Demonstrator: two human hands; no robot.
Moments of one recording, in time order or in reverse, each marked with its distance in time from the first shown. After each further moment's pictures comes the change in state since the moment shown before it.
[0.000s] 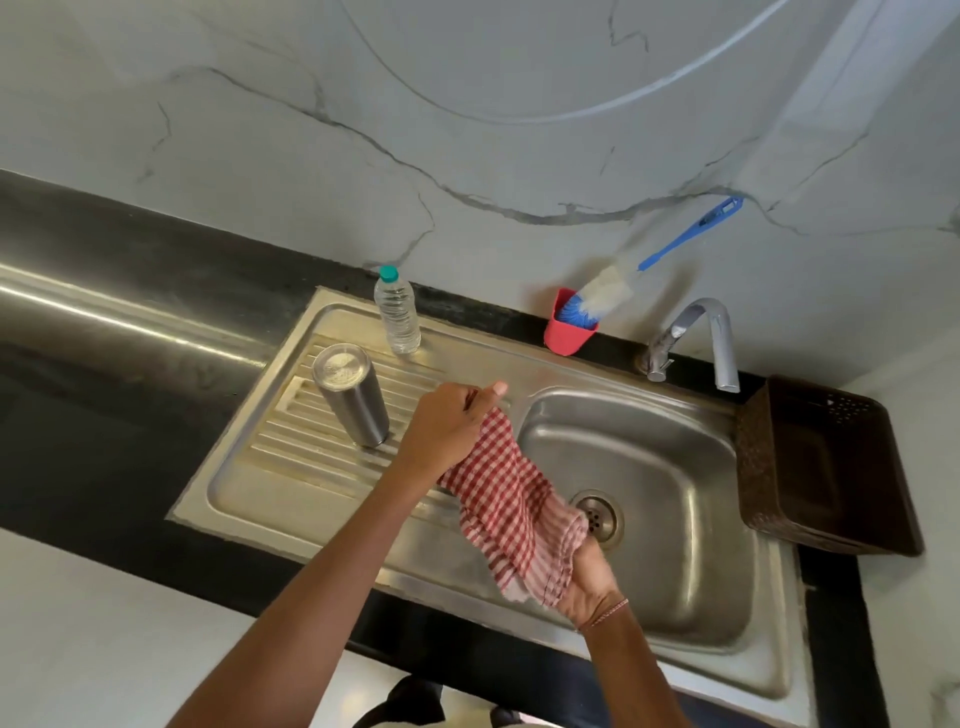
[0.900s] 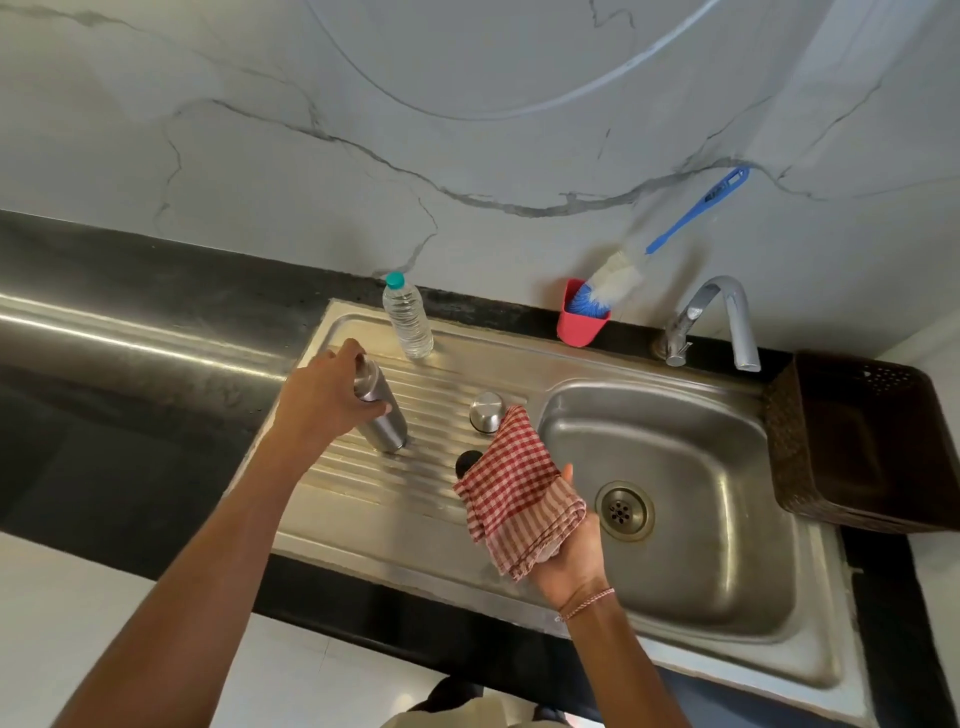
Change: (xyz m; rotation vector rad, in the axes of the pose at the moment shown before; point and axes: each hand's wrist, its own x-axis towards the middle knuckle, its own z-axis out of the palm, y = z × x) left_hand 0.020 -0.065 -0.120 0.672 0.131 -0.039; right_hand 0.018 0.017 0.037 0.245 -0.051 -0.011
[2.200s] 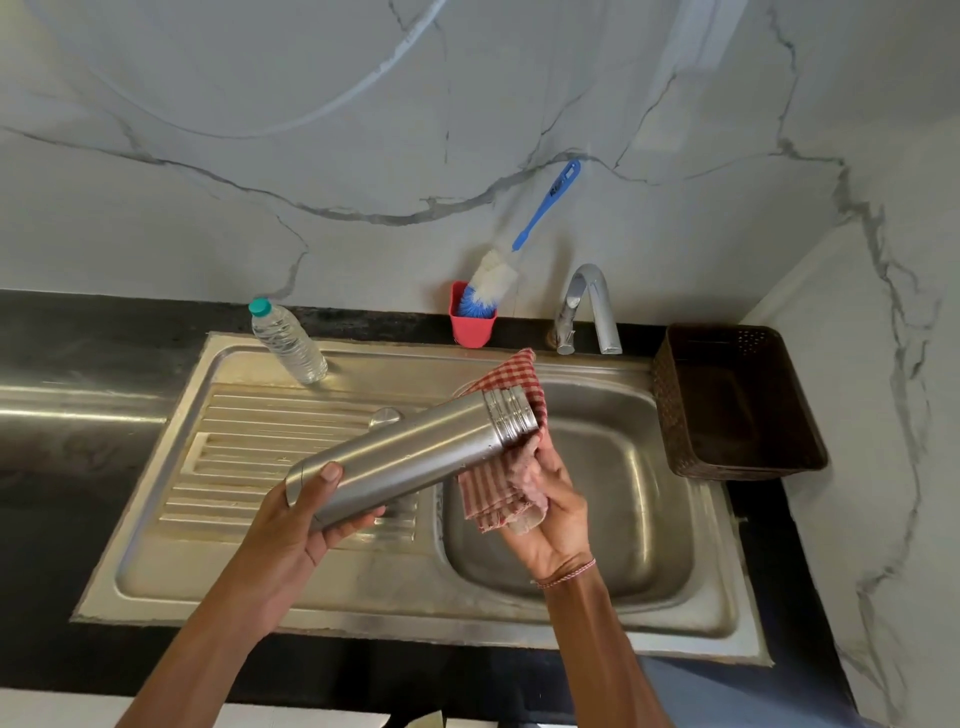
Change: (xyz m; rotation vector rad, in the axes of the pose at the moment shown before) left_hand -0.108 0.094 0.053 -1.622 -0.341 -0.203; right_hand -0.038 -0.088 -0.012 0.068 -0.379 -0.447
